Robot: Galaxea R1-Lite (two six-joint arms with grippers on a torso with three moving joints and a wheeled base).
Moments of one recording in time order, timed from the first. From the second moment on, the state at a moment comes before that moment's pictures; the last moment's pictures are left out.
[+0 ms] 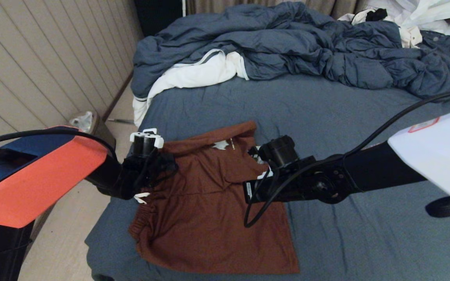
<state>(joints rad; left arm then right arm) -0.36 2.32 -1.28 -0.69 0.24 -0.24 0.57 2.06 -1.25 -0.07 0.01 0.29</state>
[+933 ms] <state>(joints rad) -0.23 2.48 -1.80 -0.59 0.45 -0.27 0.59 2.06 -1.25 -0.07 -0.02 0.31</state>
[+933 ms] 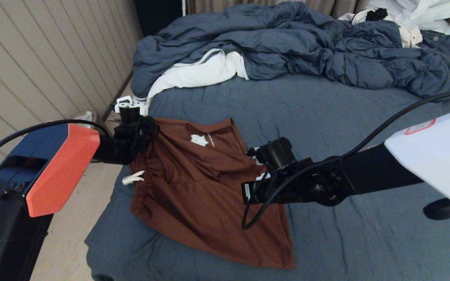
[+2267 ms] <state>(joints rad) -0.20 2.07 -0.87 -0.87 0.27 -0.26 0.58 2.05 -1.26 -0.07 -0.04 0.30</state>
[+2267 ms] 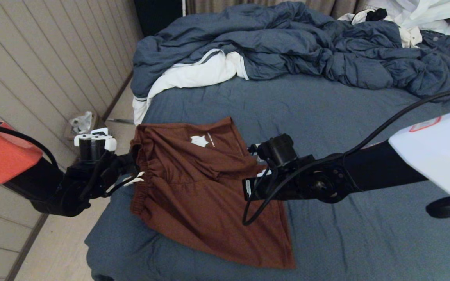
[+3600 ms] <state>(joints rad) -0.27 2.20 -0.65 -1.02 0.30 -0.31 0.35 2.03 -1.45 0.33 -0.13 0.39</state>
